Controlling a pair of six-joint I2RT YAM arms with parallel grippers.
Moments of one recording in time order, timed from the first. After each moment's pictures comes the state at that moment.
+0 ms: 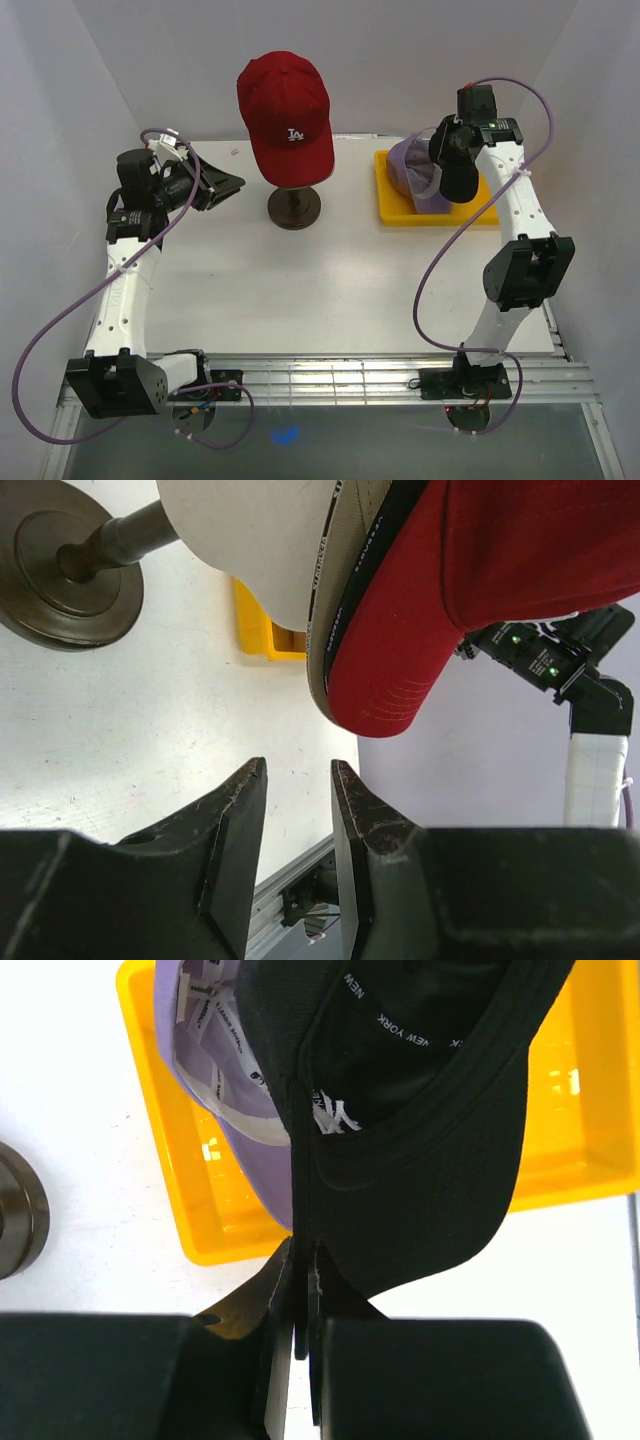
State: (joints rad) left arm 0.06 1.18 1.22 -0.42 0.73 -0.81; right arm 0.12 1.82 1.93 -0.94 0.10 0.25
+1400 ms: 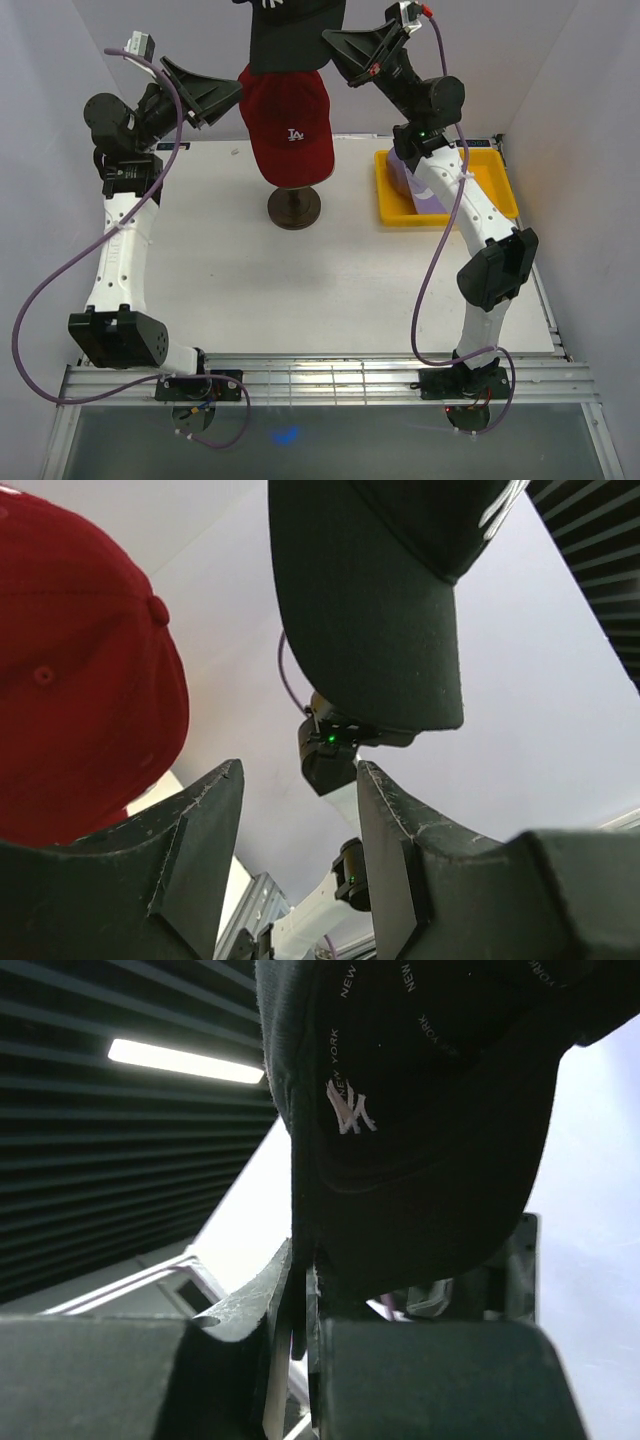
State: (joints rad) left arm 0.03 1.42 1.60 0.30 0.92 -1.34; right arm 0.49 1.88 2.05 0.74 -0.54 1.71
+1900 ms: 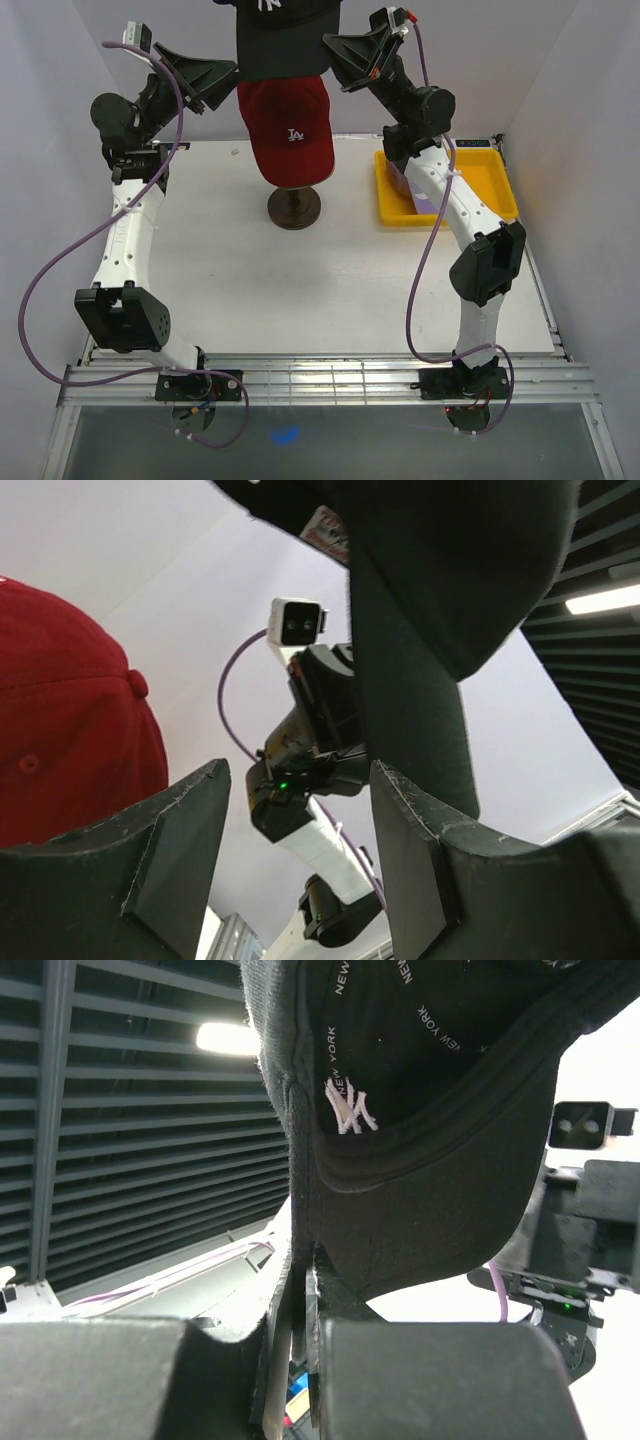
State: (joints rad) left arm 0.03 1.53 1.65 0.55 0.88 -1.53; right arm 0.51 1.94 2.05 0.97 -0.54 1.97
